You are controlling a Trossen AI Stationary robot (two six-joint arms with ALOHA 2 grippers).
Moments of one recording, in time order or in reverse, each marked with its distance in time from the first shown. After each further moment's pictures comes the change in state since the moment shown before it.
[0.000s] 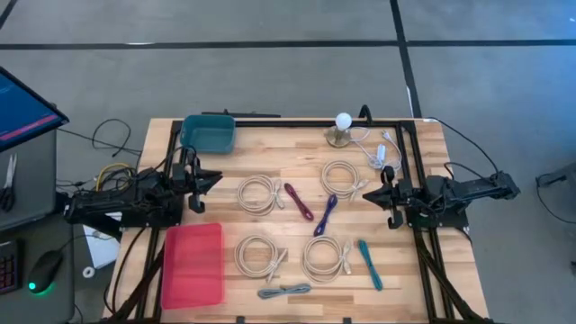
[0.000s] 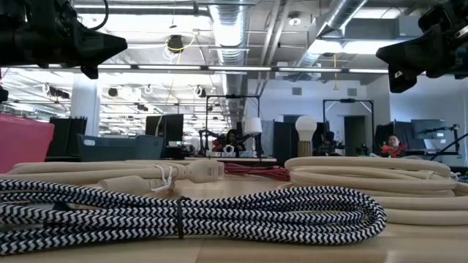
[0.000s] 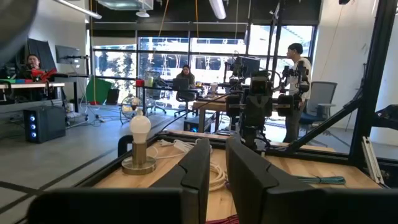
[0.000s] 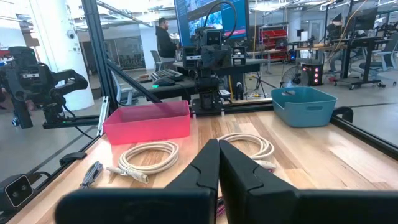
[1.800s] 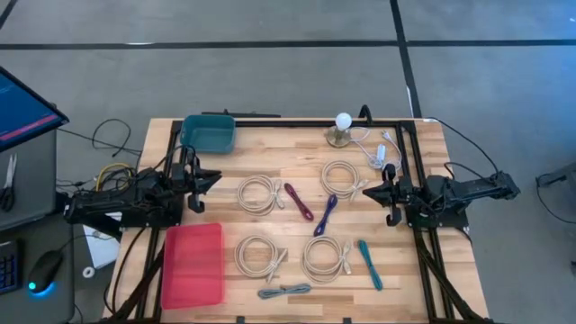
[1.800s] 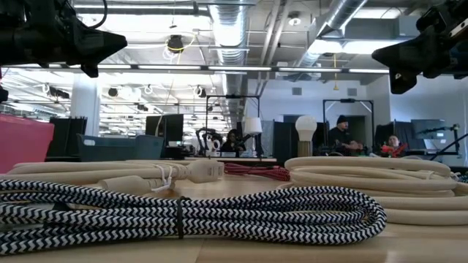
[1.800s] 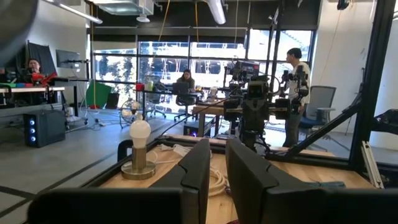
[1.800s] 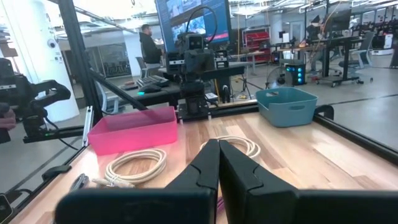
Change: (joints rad) left arm 0.000 0.000 0.000 0.024 0.000 0.001; right arm -0.001 0.000 0.000 0.015 0.073 0.027
